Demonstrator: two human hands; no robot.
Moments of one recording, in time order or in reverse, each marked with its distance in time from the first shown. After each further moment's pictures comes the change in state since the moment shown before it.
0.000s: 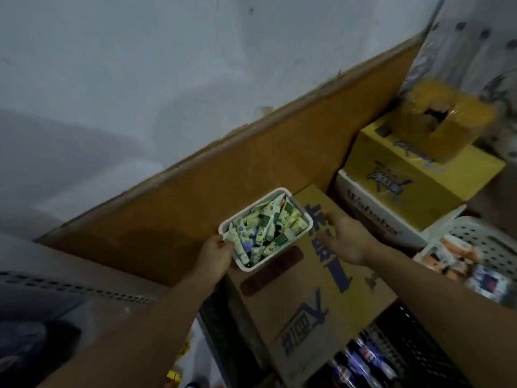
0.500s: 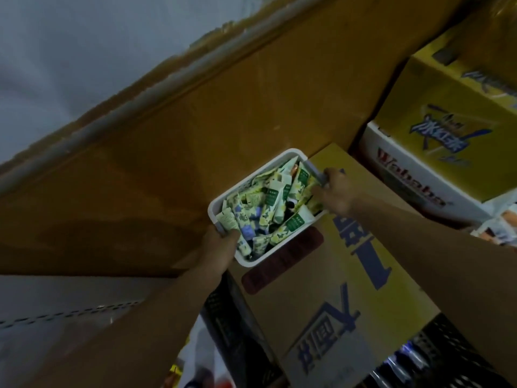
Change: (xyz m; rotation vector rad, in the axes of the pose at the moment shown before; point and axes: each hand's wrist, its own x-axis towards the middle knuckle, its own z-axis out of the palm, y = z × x) left_hand 0.077 -0.041 0.044 -0.078 0.002 -0.132; right_hand 0.195 0.037 0.069 0.175 0.077 0.065
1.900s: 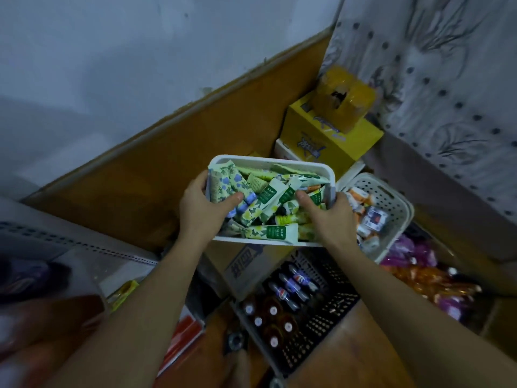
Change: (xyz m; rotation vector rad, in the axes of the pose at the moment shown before) left_hand -0.316 0.121 -0.022 0.007 -0.038 0.599; right_hand -0.397 -0.010 -0.122 0.377 0.558 0.091
